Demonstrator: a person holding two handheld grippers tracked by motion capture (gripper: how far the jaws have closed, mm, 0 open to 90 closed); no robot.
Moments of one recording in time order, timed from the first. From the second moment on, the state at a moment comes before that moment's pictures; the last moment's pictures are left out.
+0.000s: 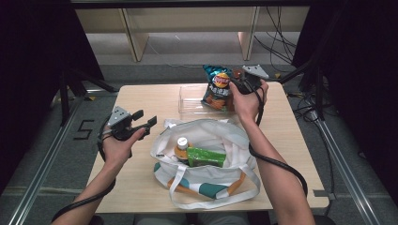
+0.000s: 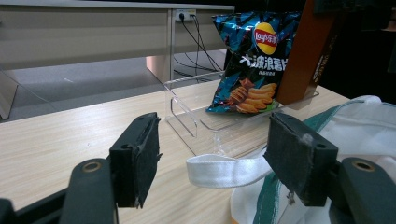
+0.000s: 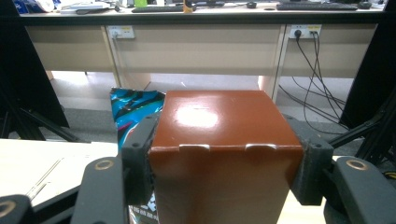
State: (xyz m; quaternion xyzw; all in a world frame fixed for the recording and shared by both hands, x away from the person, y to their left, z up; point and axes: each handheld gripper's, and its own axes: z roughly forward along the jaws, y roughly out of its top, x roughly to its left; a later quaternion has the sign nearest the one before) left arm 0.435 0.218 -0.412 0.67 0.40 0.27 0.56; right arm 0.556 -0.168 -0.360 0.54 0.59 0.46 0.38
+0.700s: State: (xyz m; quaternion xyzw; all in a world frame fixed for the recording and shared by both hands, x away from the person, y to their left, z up) left arm 0.435 0.217 -0.411 0.68 0.40 0.27 0.56; right arm 0.564 -0.169 -0.381 0.55 0.59 0.45 0.37
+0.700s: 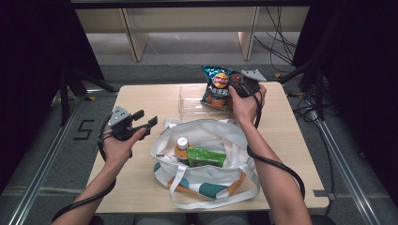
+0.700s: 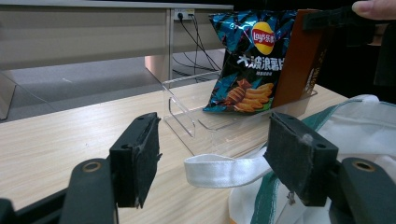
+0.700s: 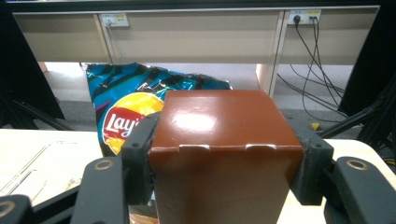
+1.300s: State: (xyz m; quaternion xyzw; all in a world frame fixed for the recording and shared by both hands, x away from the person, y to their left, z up) left arm 0.436 0.217 -0.414 0.68 0.40 0.27 0.56; right arm 0.567 -0.166 -0.397 0.55 0.60 0.44 0.37
